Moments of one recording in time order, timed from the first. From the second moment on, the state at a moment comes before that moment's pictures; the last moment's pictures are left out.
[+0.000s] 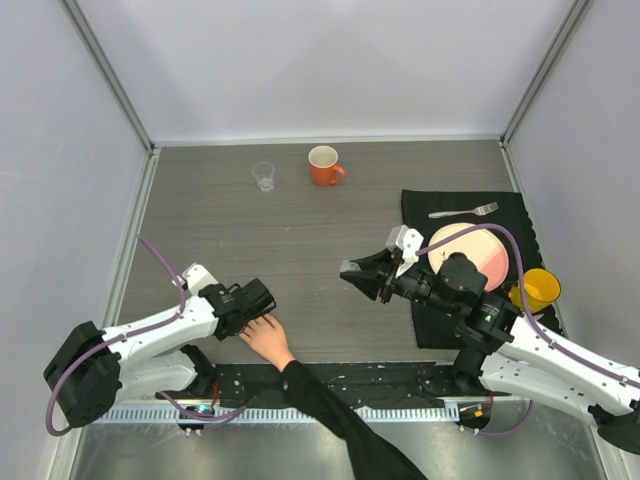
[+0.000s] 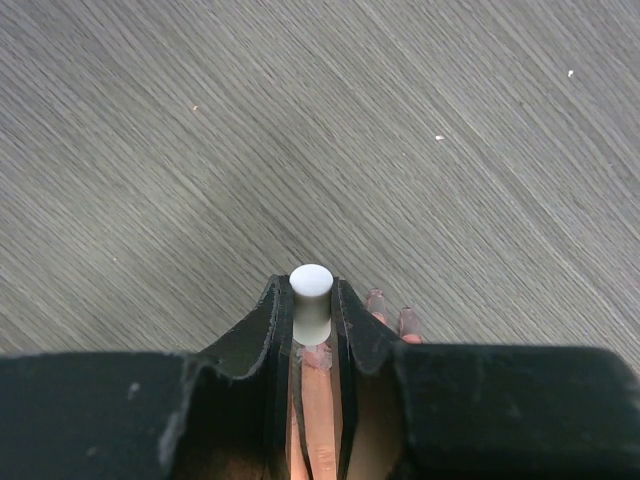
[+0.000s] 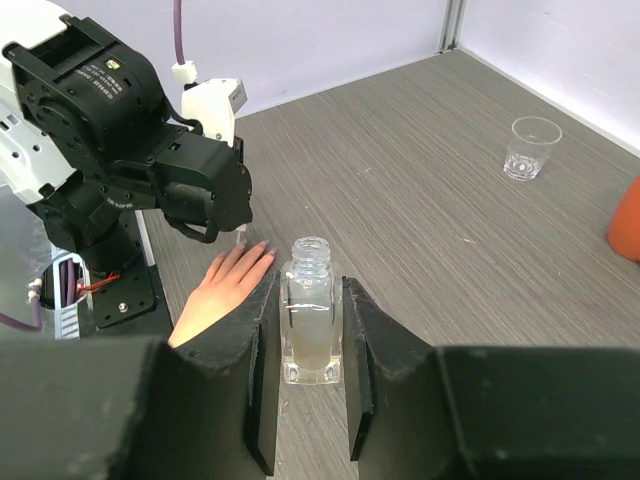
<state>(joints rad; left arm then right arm) -0.82 1.09 0.52 -0.95 -0.84 -1.68 0.96 0.69 0.64 0.08 -0.14 0.05</state>
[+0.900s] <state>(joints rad) -0.83 1.08 0.52 -0.96 -0.82 -1.68 0.96 0.69 0.63 0.08 -0.14 0.06</state>
